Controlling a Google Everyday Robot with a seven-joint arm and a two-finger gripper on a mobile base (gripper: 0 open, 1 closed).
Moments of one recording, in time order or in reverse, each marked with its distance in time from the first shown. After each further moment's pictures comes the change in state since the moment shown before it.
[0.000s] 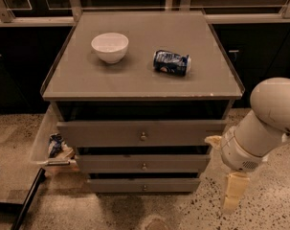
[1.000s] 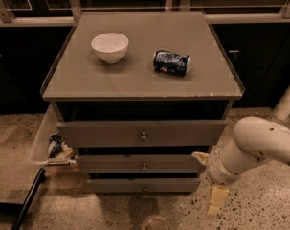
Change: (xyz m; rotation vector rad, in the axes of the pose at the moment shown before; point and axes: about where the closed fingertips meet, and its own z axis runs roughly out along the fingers) arm 0.026 -0.032 0.118 -0.003 -0.106 -0.064
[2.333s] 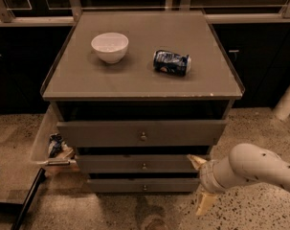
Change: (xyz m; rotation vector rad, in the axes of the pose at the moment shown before) arm 0.017 -0.027 0.061 0.197 -0.068 -0.046
